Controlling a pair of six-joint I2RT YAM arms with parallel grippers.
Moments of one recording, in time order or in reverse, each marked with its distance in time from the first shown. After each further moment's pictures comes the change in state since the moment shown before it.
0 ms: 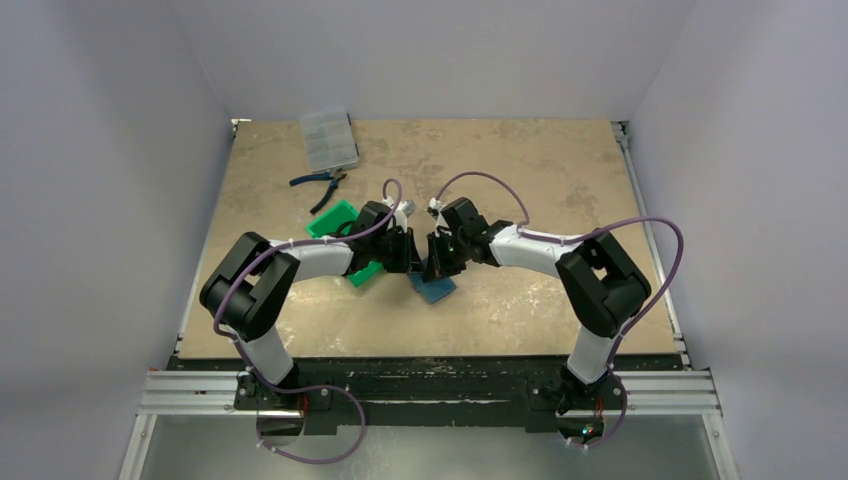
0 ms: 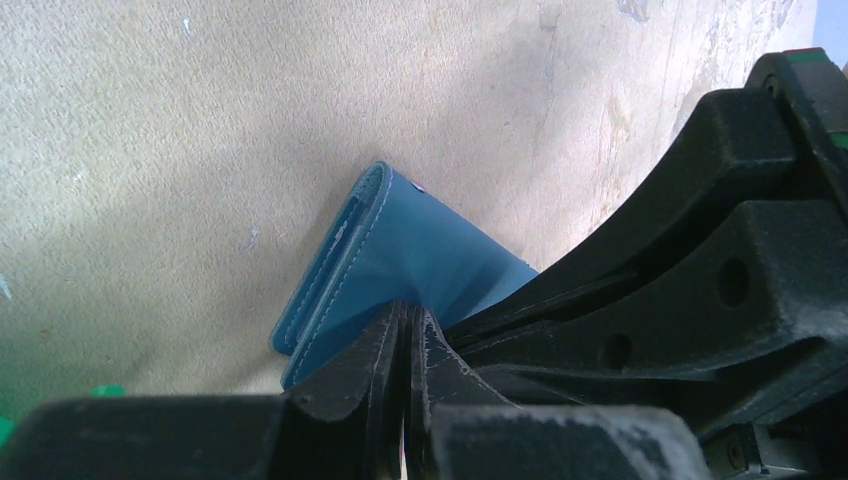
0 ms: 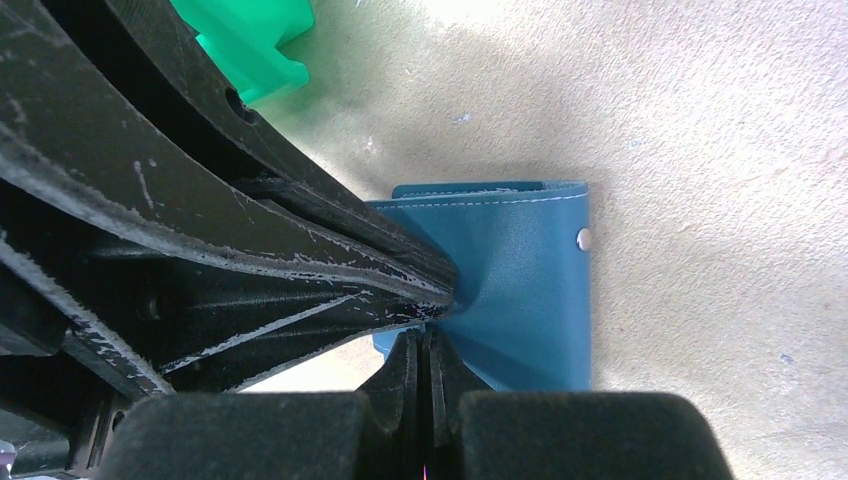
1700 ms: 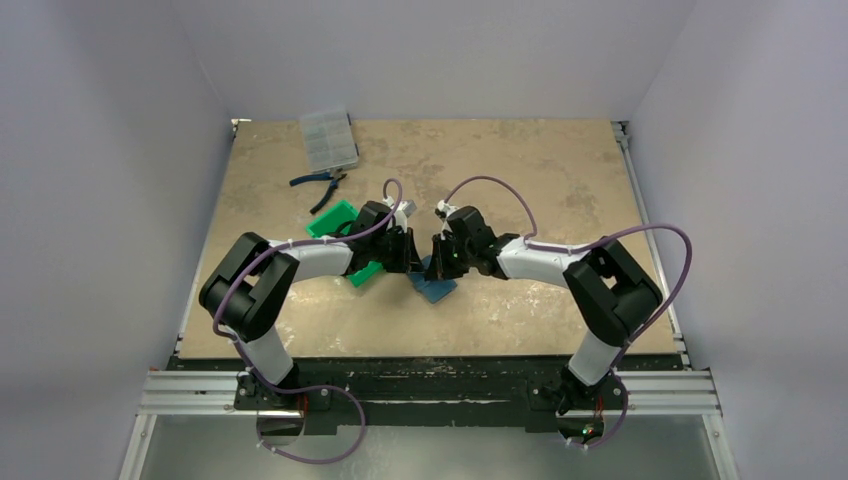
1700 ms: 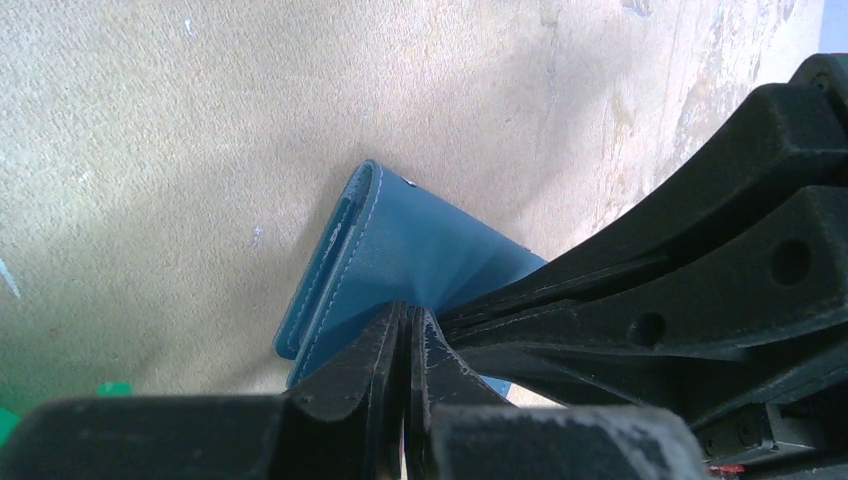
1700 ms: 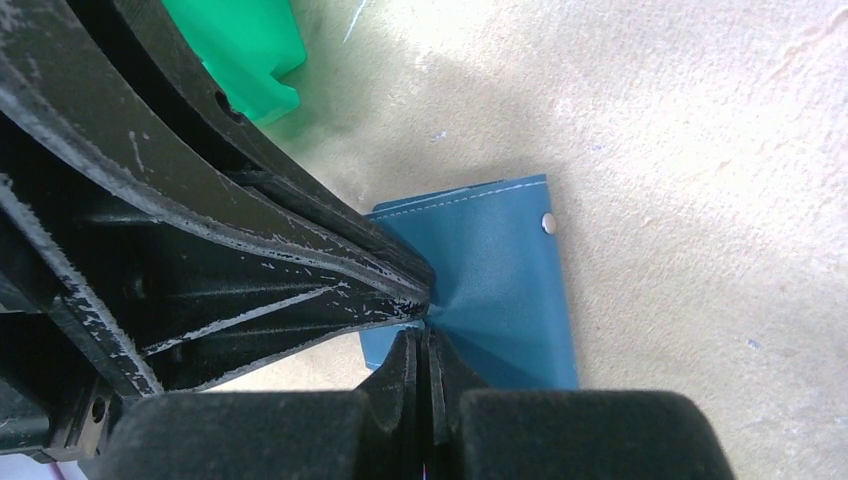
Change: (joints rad) left arm 0.002 -0.004 0.000 -0.008 0.001 0.022; right arm 0.011 -0.056 -0.125 0.156 0.086 0.032
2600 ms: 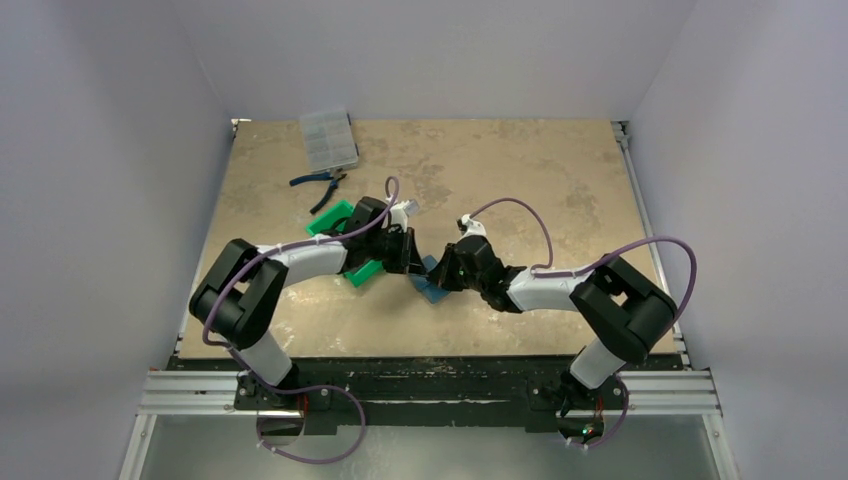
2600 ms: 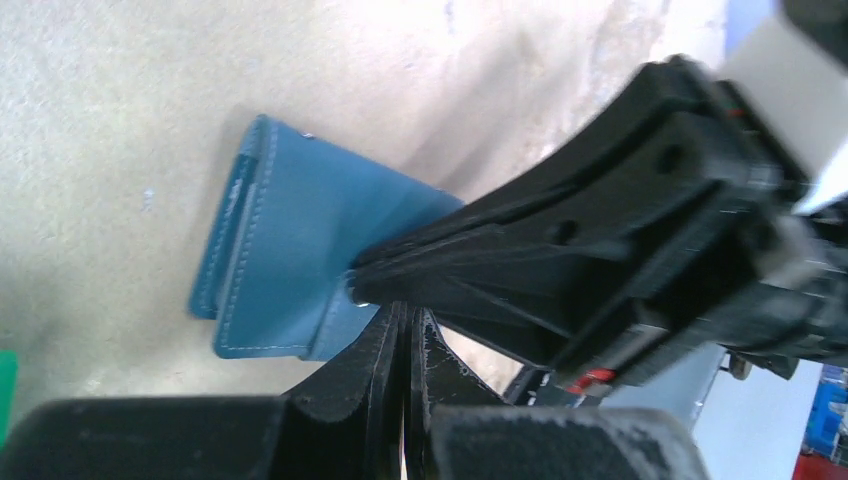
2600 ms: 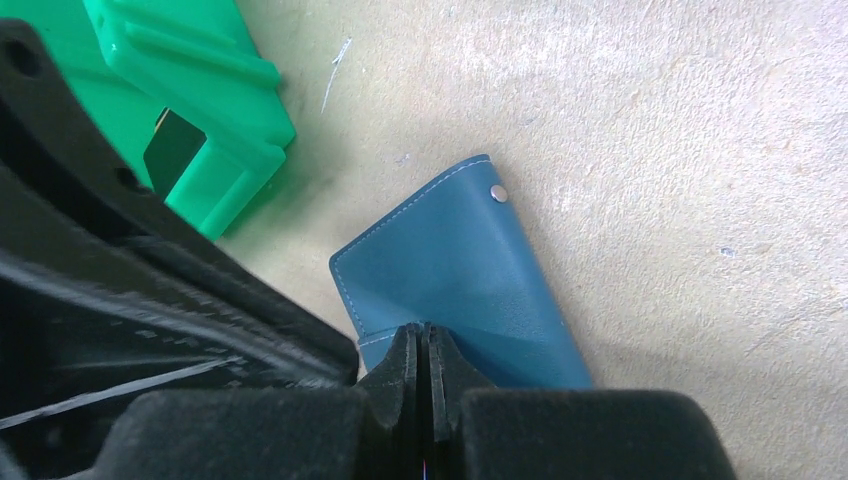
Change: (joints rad) left arm 0.013 -0.047 0.011 -0.072 0.152 0.026; right arm 0.105 -0.105 -0.278 0.376 0.293 0.319
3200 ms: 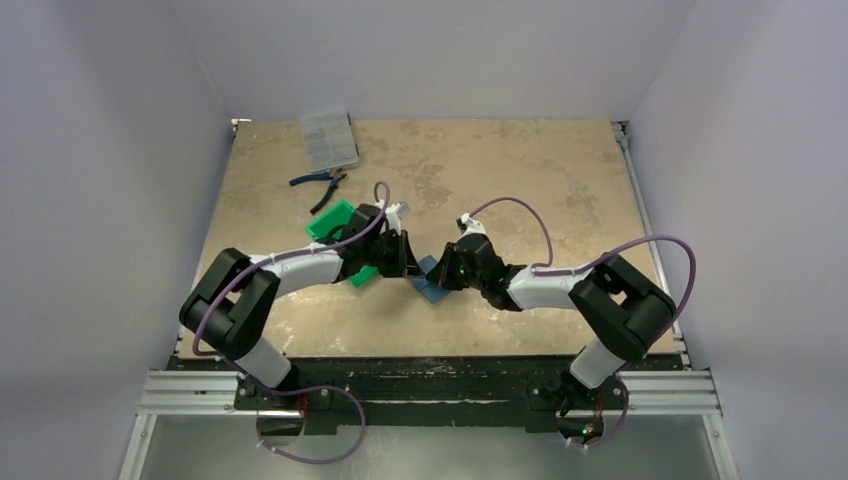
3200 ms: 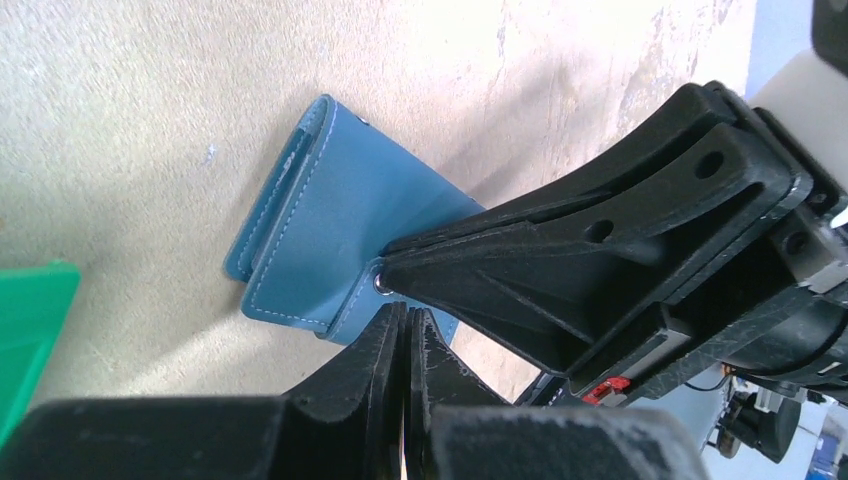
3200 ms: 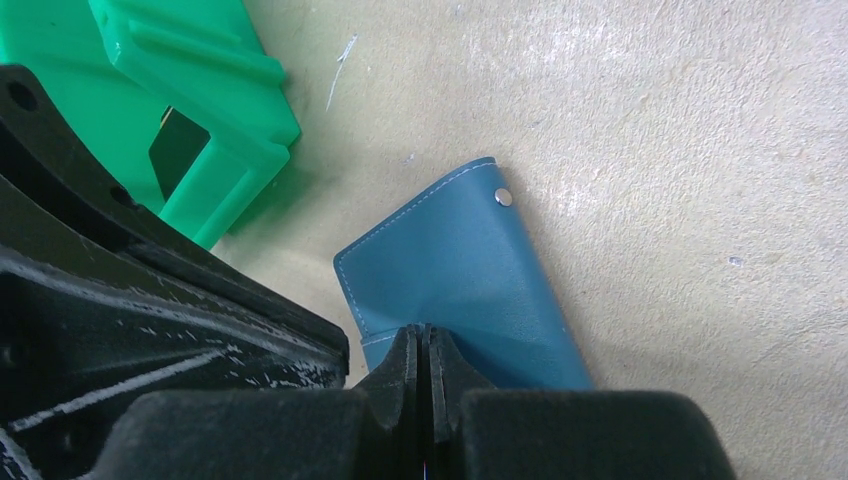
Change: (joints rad) left arm -0.015 -0.083 -0.066 0.029 -0.119 -0.121; right arm -0.005 0.004 0.000 0.019 -0.036 -0.005
